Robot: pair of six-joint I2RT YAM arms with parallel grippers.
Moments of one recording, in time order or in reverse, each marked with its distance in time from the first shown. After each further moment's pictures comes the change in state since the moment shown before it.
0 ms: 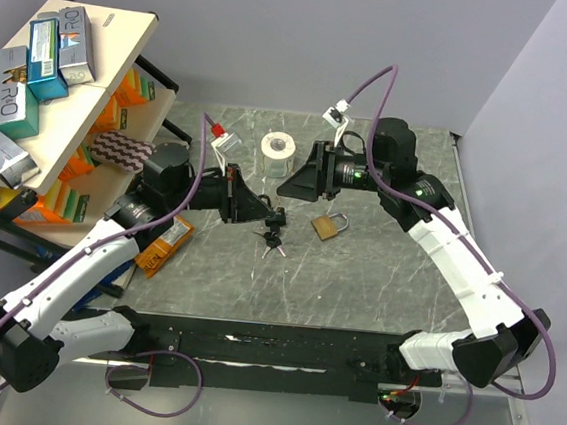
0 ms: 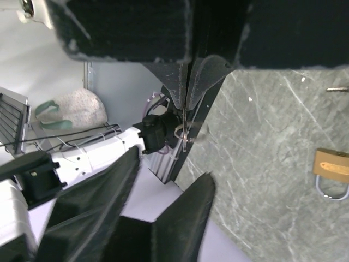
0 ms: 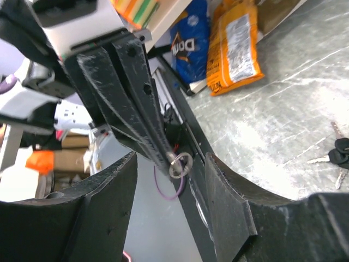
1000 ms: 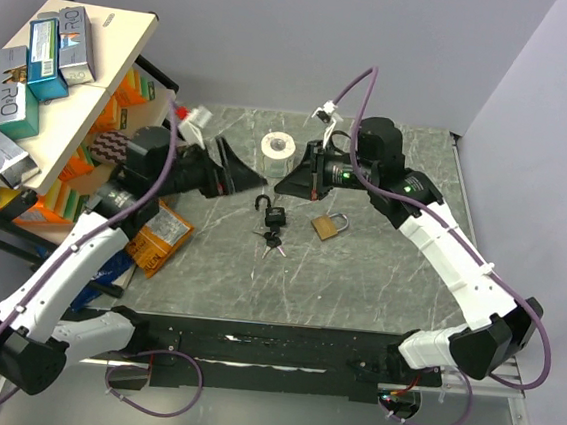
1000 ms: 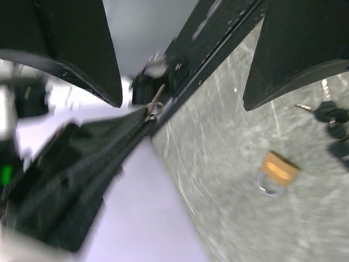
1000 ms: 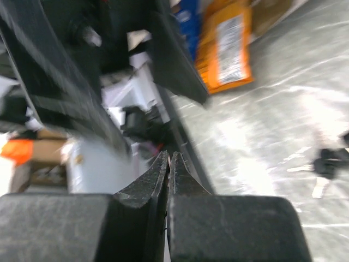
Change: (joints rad) left arm 0.082 0.002 0.104 -0.169 -0.196 -0.126; right arm 0.041 0.055 0.012 0.010 0.010 -0.099
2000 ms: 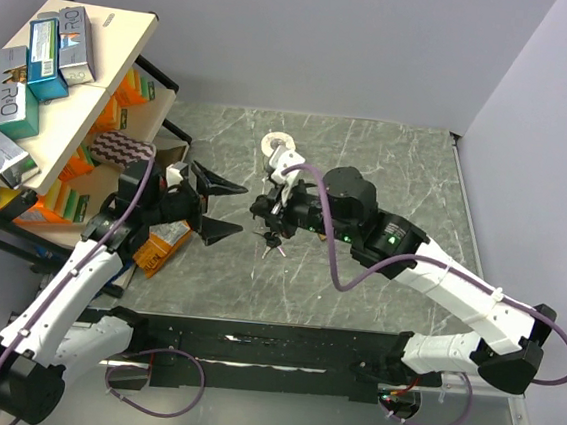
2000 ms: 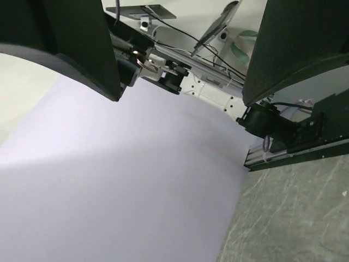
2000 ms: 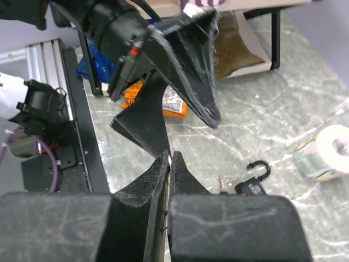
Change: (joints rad) left arm 0.157 -0.150 -0.277 -0.027 0.135 -0.885; right arm 0.410 -0.141 -0.123 0.129 0.572 -0.530
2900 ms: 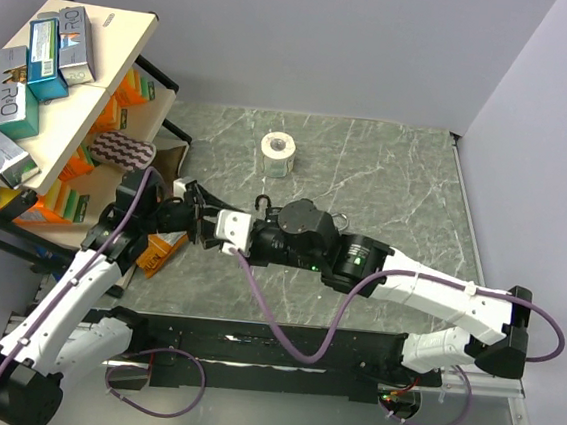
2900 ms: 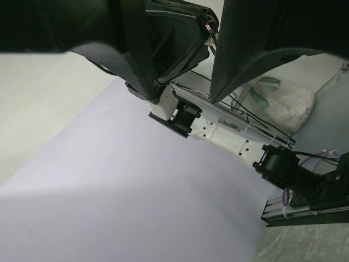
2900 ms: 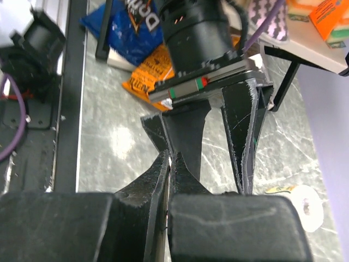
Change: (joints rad) left arm 0.001 -0.058 -0.096 0.084 0.182 -0.167; right arm 0.225 0.077 -0.039 0.058 0.070 -0.385
